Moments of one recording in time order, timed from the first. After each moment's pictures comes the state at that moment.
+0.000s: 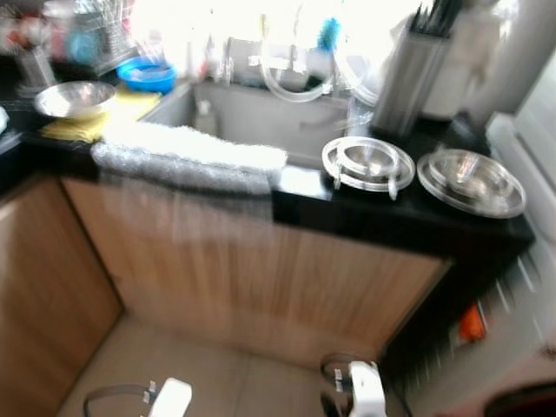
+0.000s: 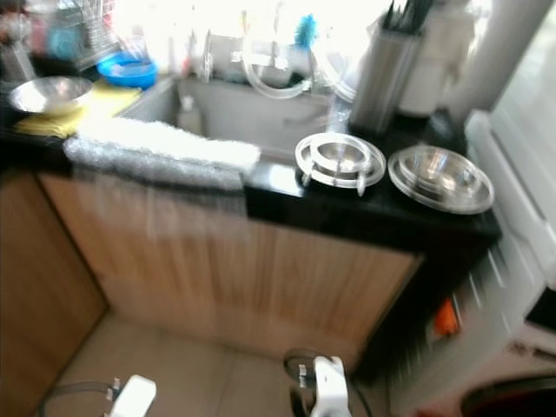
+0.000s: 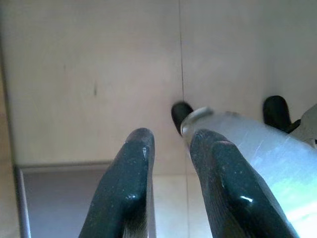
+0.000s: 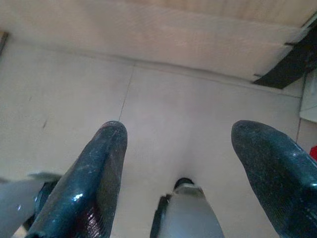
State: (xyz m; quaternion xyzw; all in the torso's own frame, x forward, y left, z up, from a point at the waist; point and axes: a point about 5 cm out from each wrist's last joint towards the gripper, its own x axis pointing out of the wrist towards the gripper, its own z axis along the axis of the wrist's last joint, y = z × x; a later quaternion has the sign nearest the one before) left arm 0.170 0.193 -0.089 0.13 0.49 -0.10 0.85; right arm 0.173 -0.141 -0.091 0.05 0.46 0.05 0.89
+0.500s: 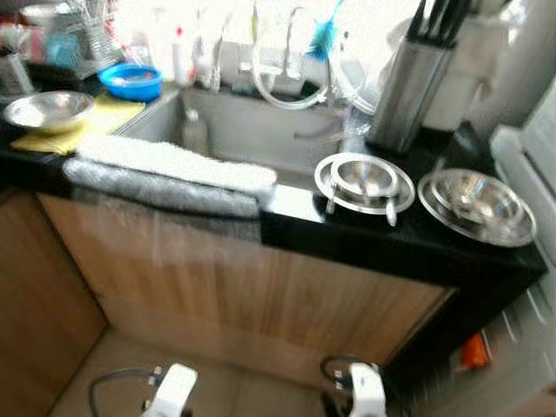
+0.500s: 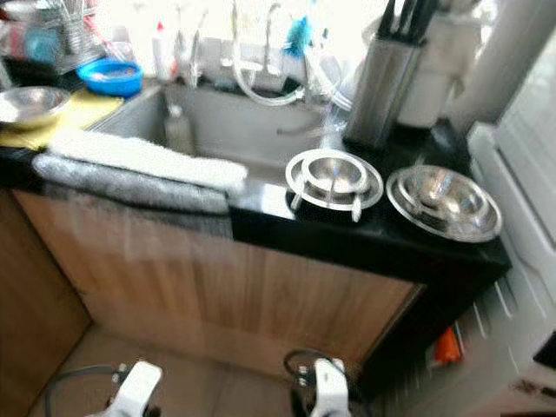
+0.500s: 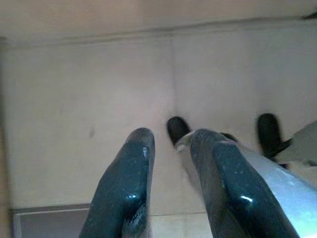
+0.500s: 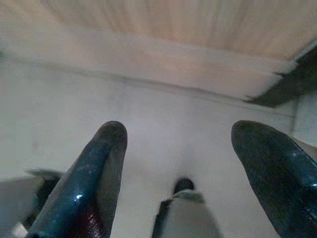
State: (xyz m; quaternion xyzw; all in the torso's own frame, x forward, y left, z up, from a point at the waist) left arm 0.186 0.194 -0.081 0.13 0.47 -0.11 0.87; right arm 0.175 -0.136 -0.090 0.05 0.46 0.05 0.89
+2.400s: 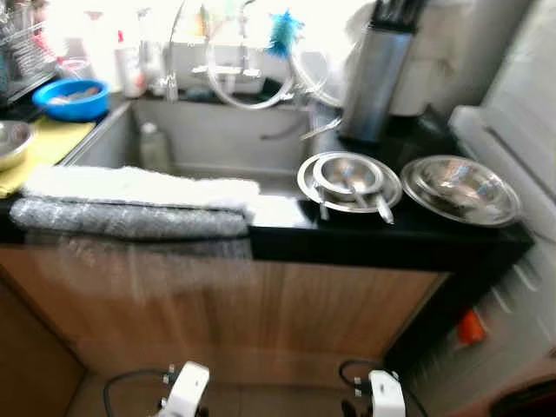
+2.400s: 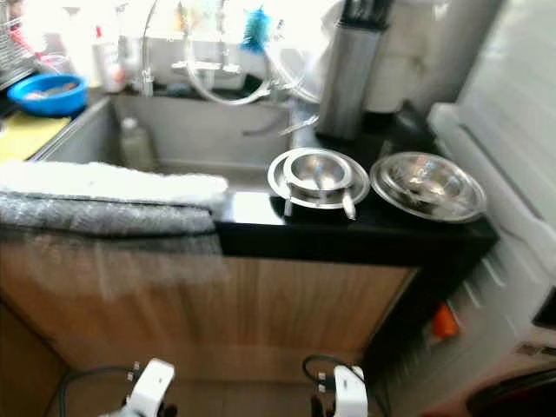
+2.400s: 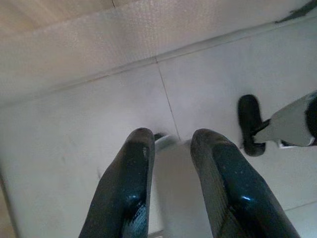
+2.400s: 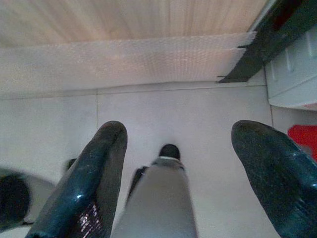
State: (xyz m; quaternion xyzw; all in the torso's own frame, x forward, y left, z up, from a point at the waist) left arm 0.194 0.175 -0.079 0.10 0.45 -0.13 0.88; right arm 0.166 -0.159 -0.093 0.04 0.47 0.02 0.88
